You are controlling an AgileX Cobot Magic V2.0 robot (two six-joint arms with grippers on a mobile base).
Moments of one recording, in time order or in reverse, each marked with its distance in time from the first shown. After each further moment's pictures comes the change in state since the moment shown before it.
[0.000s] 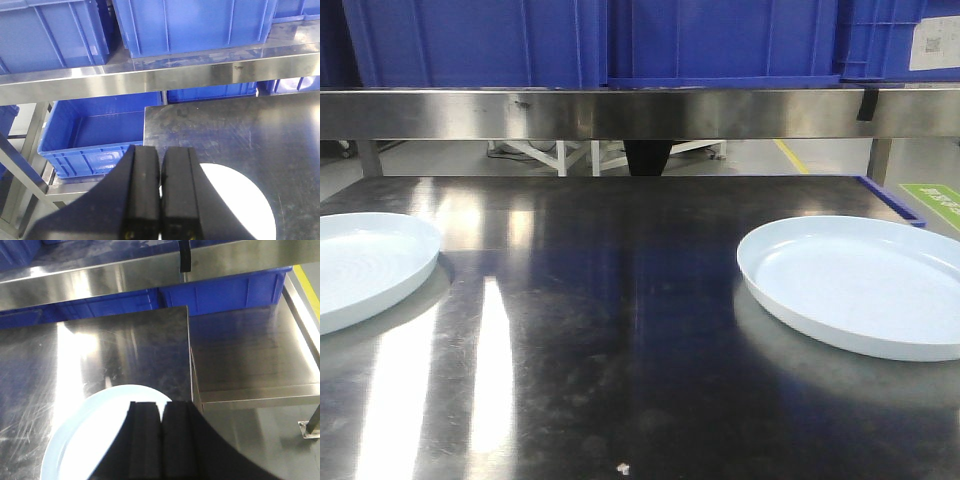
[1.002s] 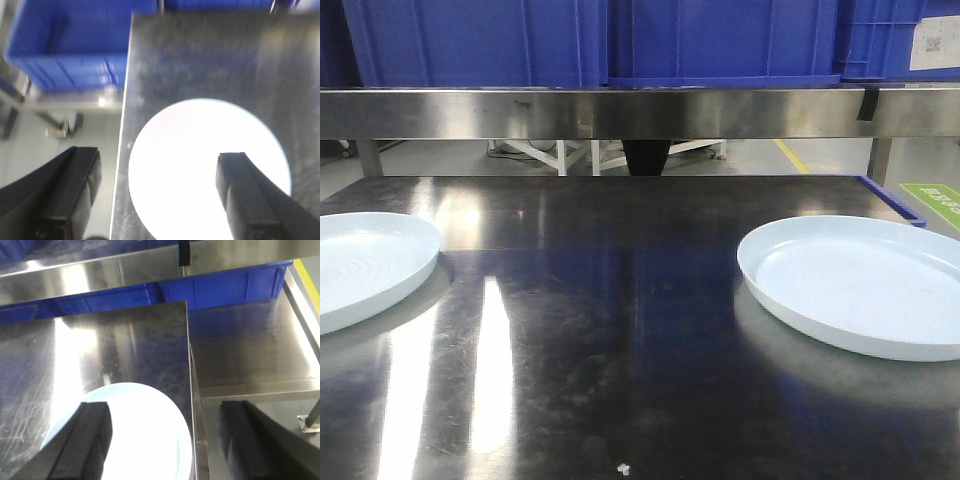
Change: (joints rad) left arm 0.000 0.385 0.000 -0.002 0.032 -0.103; right arm 0.000 0.057 0.000 0.000 -0.021 0.000
